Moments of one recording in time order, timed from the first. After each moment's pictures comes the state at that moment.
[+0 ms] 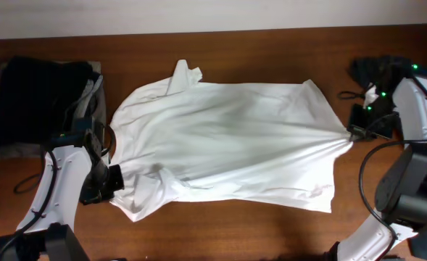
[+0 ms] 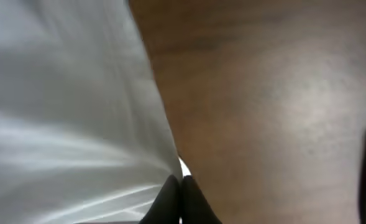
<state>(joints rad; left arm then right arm) 0.13 1.52 1.01 -1.24 -0.08 -0.18 -0.34 1.94 1.61 -1.35 -0.08 0.07</state>
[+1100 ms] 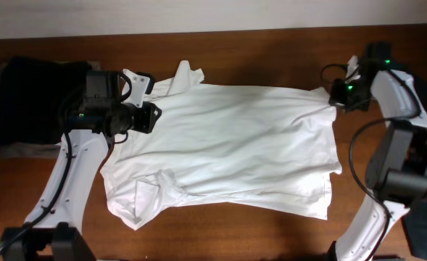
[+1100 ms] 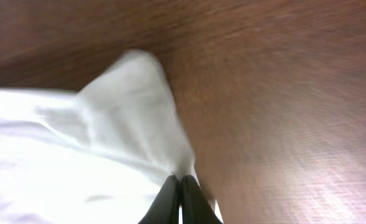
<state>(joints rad) -0.05 1.56 1.20 -0.61 0.37 0.16 -0.26 2.12 1.69 -0.90 -0.21 0.05</state>
